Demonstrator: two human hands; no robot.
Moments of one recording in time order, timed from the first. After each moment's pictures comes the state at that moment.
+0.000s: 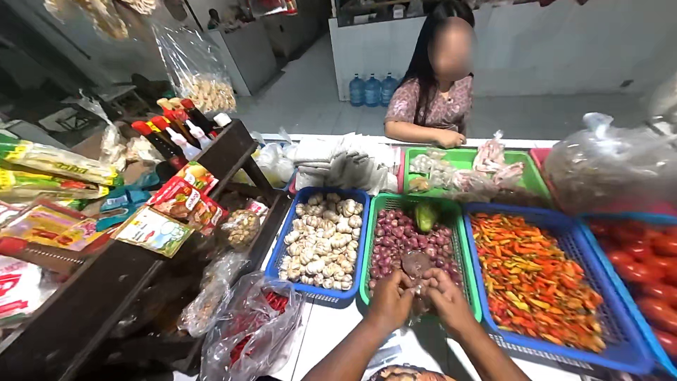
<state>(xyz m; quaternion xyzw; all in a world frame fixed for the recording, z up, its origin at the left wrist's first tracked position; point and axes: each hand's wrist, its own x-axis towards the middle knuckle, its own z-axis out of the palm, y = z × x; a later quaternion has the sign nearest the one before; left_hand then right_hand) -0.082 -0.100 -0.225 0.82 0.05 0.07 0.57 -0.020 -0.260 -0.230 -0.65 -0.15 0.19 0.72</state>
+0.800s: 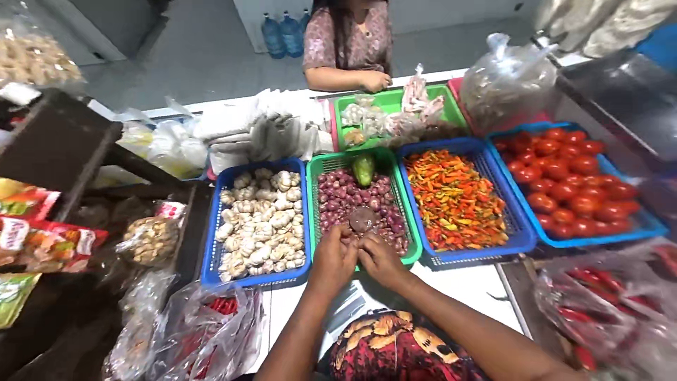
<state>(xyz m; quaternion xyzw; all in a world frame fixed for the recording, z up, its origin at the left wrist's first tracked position) -0.071 -0.088 -0.197 0.90 0.03 0.07 0.42 -0.029 -0.256 -0.253 -0.84 -0.28 0.08 0.47</state>
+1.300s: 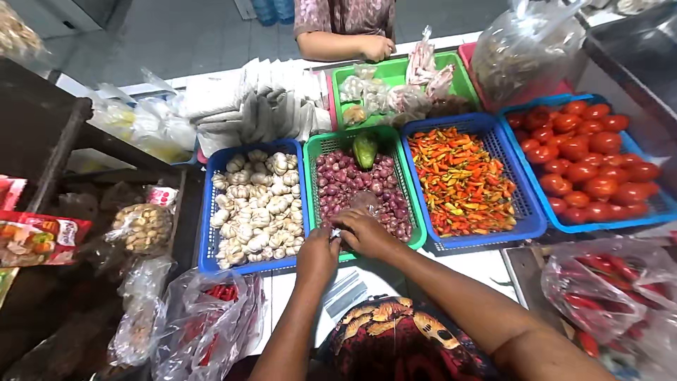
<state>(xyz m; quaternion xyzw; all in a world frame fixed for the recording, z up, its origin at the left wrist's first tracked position) -0.082 -0.059 -0.229 0.96 0.12 -0.10 0.22 0.009 -0.215 -0.255 -0.84 -0.38 0.16 0.36</state>
